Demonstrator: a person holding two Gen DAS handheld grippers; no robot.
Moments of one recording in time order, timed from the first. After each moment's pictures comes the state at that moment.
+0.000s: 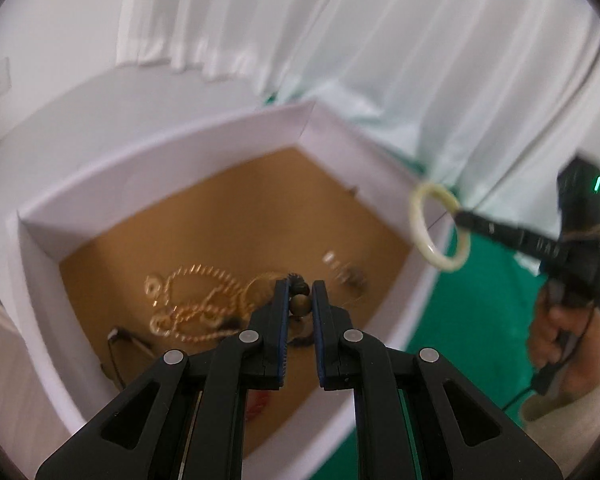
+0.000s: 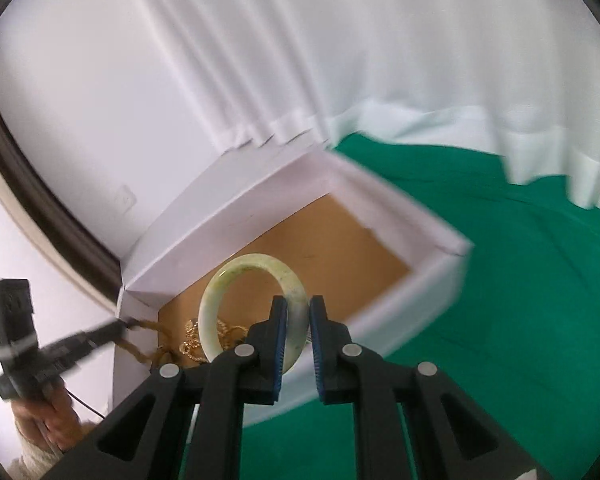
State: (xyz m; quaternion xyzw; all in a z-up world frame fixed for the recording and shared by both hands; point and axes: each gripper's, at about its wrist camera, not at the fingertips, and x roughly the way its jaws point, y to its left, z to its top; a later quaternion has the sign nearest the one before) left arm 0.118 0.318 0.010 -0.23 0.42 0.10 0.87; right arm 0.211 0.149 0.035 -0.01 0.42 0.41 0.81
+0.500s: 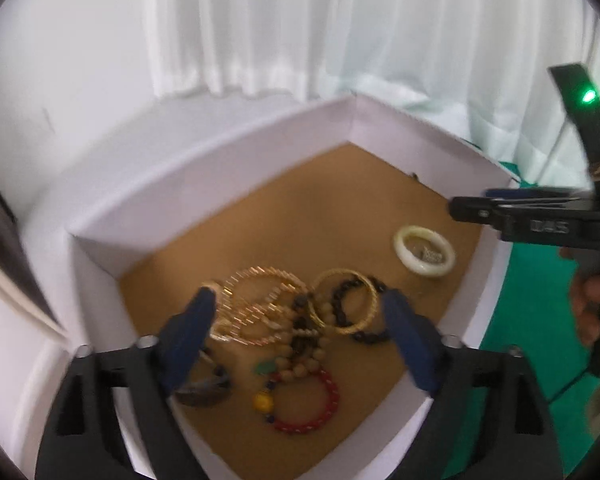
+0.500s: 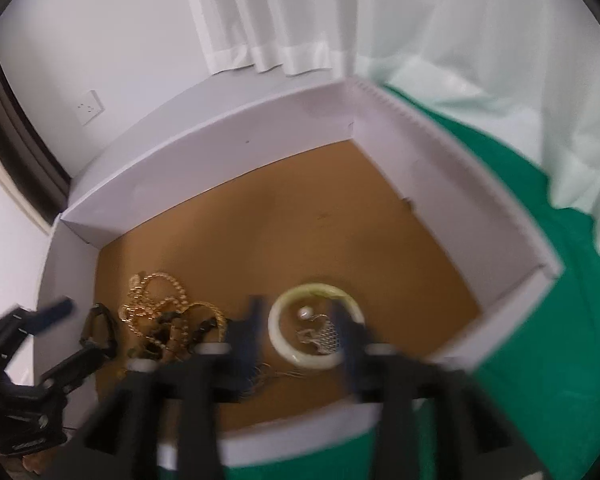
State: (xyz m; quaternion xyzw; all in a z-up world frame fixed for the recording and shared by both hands) left arm 0.109 0.286 0.004 -0.10 0.40 0.22 0.88; right arm 0.193 0.199 -0.004 -0.15 0.43 0.36 0.81
